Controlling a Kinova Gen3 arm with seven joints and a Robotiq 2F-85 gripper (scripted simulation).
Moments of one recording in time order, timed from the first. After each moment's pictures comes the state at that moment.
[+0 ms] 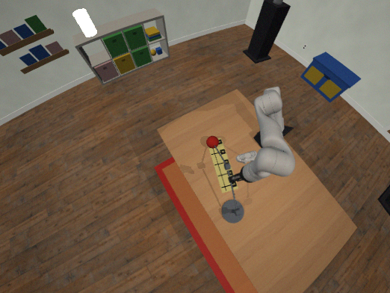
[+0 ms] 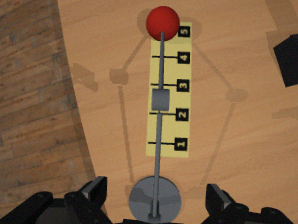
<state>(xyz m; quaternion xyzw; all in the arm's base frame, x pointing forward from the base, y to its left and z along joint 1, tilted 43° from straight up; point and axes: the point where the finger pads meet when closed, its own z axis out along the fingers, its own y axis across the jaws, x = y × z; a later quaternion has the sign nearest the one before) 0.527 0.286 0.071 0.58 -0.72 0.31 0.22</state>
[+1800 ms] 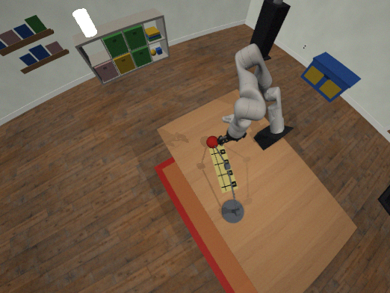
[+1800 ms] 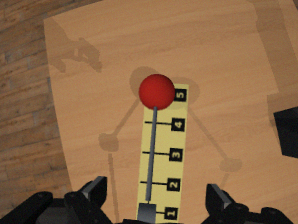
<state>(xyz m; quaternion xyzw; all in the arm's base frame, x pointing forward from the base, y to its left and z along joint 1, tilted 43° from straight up) 0.473 0.136 0.193 0.58 -0.71 0.31 0.24</state>
